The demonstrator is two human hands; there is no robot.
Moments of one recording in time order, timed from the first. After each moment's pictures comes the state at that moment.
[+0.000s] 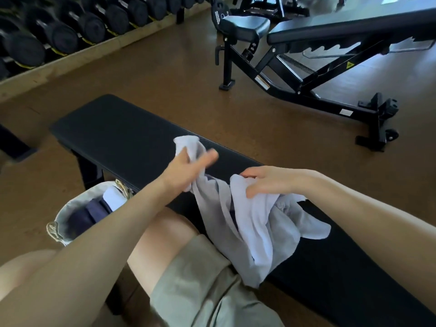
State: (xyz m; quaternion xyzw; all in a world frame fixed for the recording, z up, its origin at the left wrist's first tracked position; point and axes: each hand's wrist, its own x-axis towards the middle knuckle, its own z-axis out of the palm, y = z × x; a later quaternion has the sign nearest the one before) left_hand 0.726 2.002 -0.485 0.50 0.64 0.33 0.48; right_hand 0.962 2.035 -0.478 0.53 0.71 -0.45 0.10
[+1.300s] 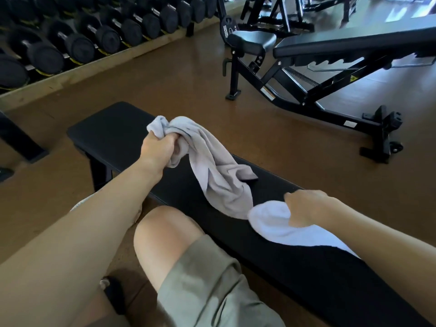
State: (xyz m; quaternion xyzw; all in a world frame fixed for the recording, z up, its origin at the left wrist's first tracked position) left_hand 0.674 2.032 -0.463 0.37 0.70 0.49 0.36; right_hand 1.000 2.007 -0.503 0.58 0.74 -0.12 0.32
